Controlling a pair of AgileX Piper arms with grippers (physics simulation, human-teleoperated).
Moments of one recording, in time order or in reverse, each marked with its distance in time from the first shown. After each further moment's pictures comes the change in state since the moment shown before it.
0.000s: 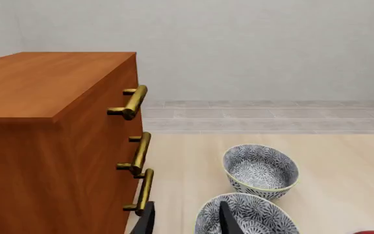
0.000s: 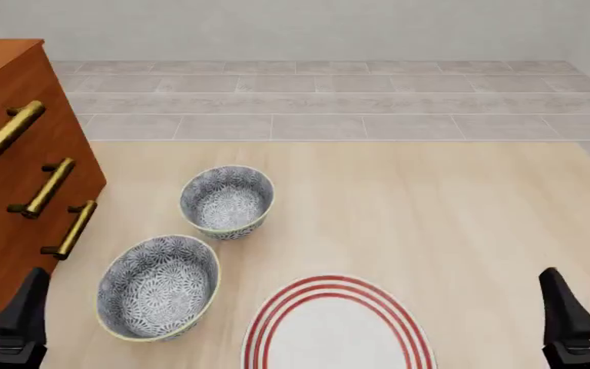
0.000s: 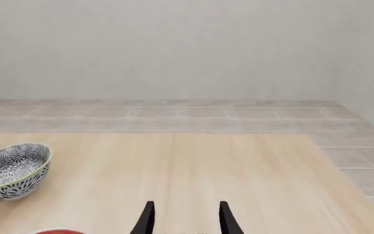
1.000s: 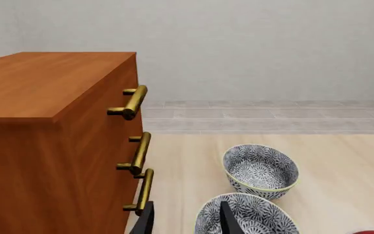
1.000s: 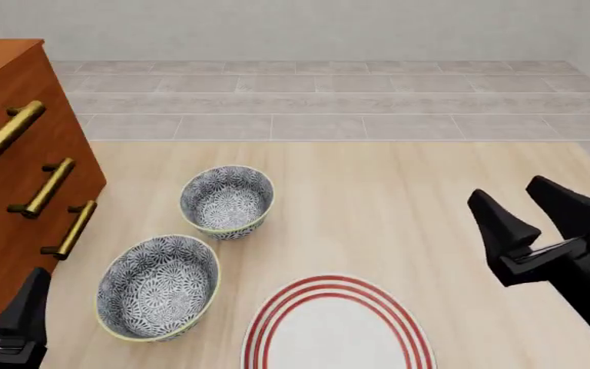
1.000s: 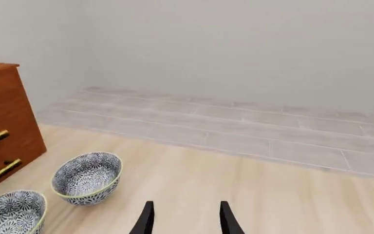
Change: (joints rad) left arm 0.000 0.000 0.000 0.000 0.000; right arm 0.306 0.606 -0.265 -0.310 0.023
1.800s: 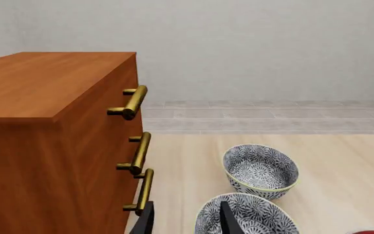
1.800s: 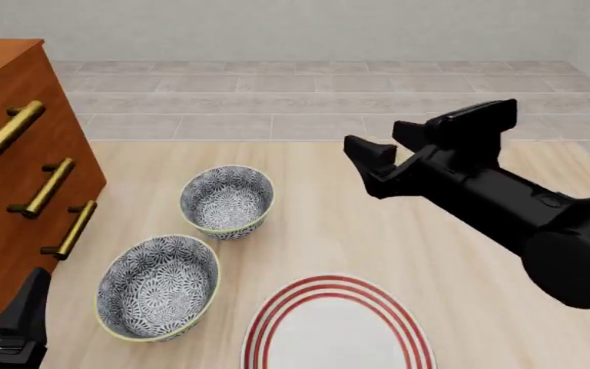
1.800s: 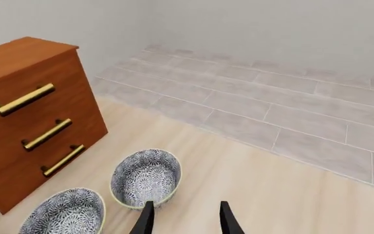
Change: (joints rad) left arm 0.000 0.000 0.000 0.000 0.000; right arm 0.256 0.552 -0.445 0.073 0.063
